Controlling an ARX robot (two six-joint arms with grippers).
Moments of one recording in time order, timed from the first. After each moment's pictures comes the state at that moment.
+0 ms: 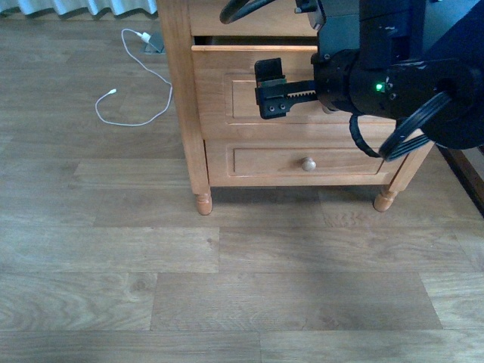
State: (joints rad) left arm 0.00 0.00 0.01 0.00 0.00 0.00; right arm 0.36 2.19 1.13 0.65 0.02 0.02
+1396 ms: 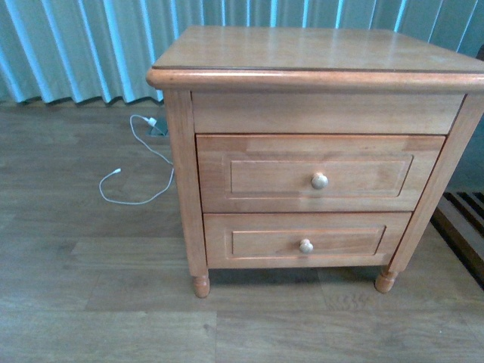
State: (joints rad) left arm 0.00 0.00 0.01 0.00 0.00 0.00; right arm 0.11 0.93 0.35 0.34 -0.09 0.11
